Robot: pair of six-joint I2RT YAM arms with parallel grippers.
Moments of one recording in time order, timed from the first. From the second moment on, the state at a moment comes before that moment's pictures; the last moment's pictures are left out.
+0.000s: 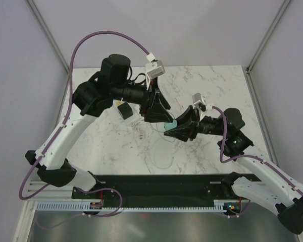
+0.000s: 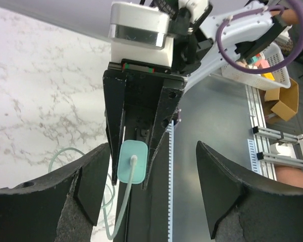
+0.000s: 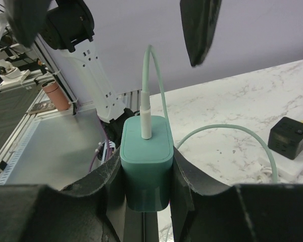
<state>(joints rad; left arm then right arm) -0.77 1.46 1.98 -0.86 0.82 -0.10 0.61 0.89 0.77 0.35 -0.86 0.38</state>
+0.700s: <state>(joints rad) -0.77 1.52 1.89 -1.04 0.80 -0.05 0.61 0.94 0.78 0.37 -0.92 0.44</state>
